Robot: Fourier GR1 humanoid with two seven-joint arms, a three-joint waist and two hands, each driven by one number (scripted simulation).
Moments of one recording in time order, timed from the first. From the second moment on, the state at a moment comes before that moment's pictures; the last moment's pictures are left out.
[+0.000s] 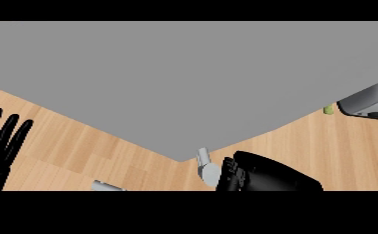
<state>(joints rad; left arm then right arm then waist) 0.34 0.82 -0.17 -1.85 1.01 -0.22 -0.55 -0.21 -0.21 0.49 -2.07 -0.24 0.52 0.45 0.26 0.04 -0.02</state>
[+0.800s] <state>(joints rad) 0.36 0.81 -0.13 -1.81 1.04 -0.25 -0.55 -0.78 -0.01 0.33 -1.46 -0.16 0.12 0.59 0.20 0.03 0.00</state>
